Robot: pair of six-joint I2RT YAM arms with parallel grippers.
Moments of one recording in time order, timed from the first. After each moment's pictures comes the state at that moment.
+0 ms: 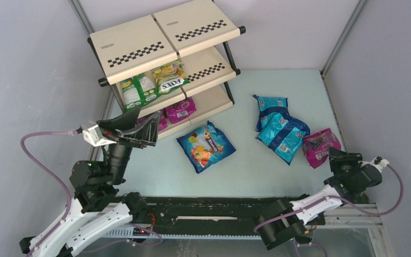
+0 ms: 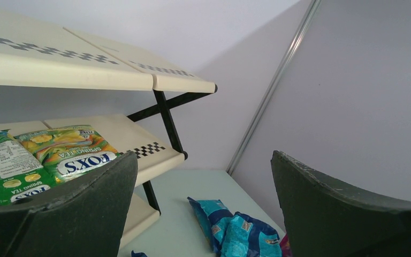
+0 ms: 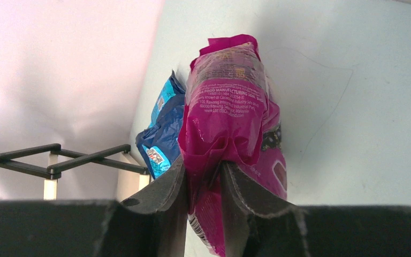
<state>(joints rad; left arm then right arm) -0.85 0.39 0.75 0.19 -0.42 -0.23 -1.15 0.62 0.32 -0.12 -0.77 0.74</state>
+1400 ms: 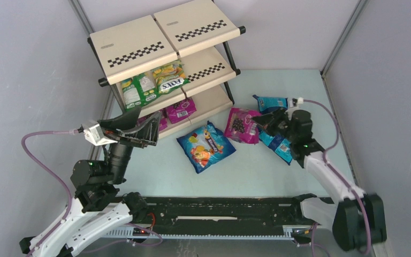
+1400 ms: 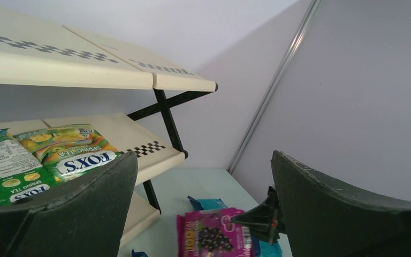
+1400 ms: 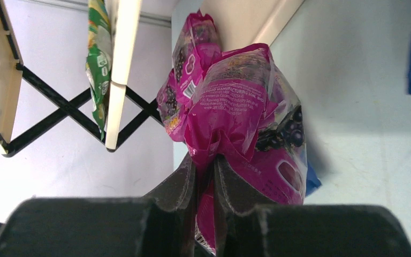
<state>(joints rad) -0.84 0.40 0.75 0.19 -0.41 -0.23 0.20 1.08 0.60 0.19 -0.37 1.09</state>
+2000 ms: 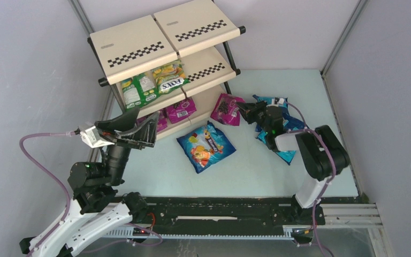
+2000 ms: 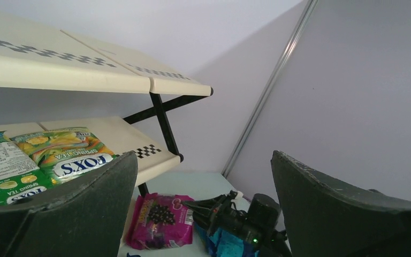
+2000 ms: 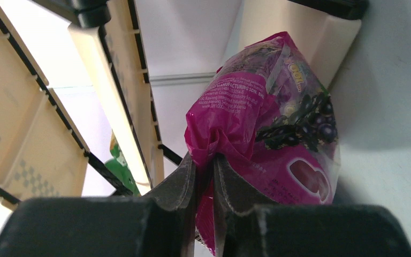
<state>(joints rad) -0.86 0.38 0.75 0.19 -0.41 -0.24 0.34 1.78 0.71 0.96 -0.15 1.53</state>
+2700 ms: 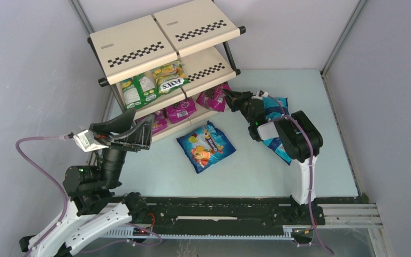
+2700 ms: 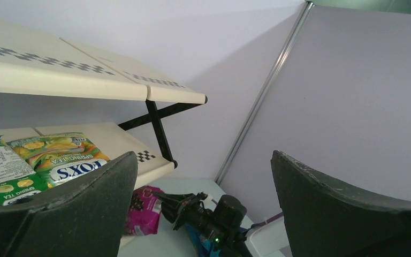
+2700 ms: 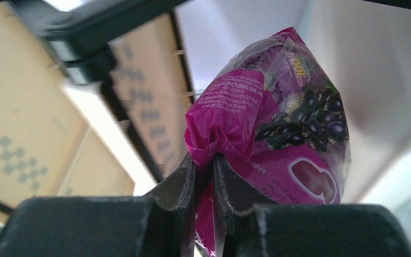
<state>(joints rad) -0.90 0.34 0.75 0.20 -0.44 -0.23 0.41 2.06 1.00 1.11 -0.05 1.71</state>
